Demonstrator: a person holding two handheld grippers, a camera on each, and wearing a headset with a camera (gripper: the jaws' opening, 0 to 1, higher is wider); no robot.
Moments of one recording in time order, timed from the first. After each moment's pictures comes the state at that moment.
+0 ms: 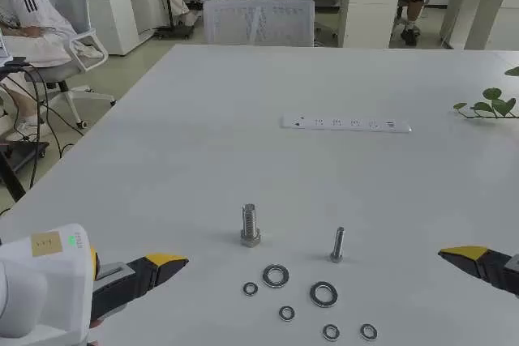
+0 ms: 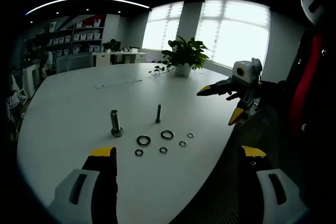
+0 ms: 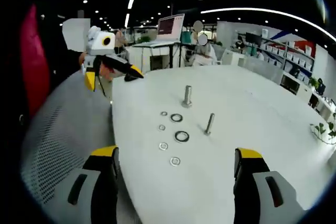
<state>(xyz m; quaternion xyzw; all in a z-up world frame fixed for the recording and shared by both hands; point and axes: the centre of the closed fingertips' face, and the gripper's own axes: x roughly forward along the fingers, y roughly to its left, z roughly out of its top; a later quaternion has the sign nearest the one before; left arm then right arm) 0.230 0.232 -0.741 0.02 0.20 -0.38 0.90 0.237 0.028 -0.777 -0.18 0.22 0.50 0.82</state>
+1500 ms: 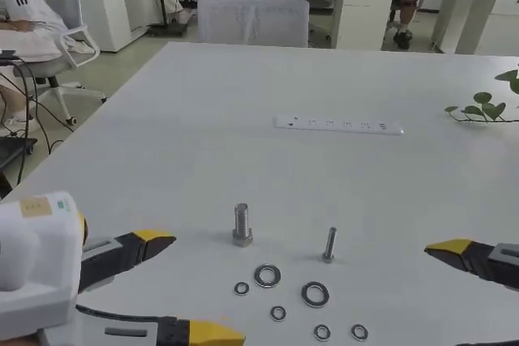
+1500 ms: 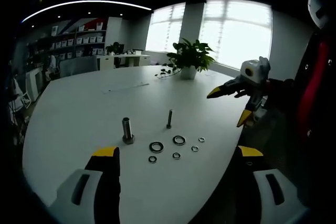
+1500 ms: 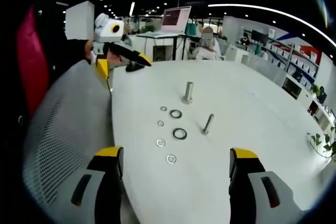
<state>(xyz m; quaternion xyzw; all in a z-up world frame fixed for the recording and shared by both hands) 0.219 0.218 -0.754 0.00 0.22 -0.40 0.89 0.237 0.031 -0.778 -0.21 0.24 0.50 0.80</state>
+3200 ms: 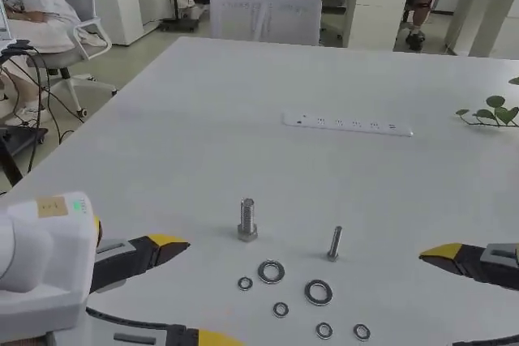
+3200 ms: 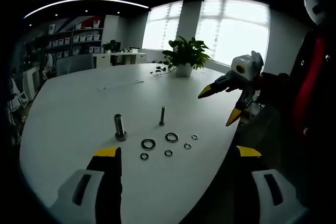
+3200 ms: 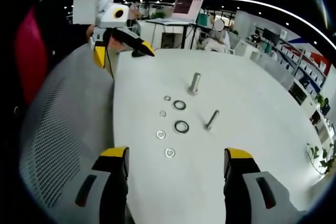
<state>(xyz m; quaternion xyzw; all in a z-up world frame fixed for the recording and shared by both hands) 0.210 0.204 -0.759 0.00 0.23 -0.41 0.88 0.242 0.035 -0.788 -0.27 0.26 0.52 0.77</state>
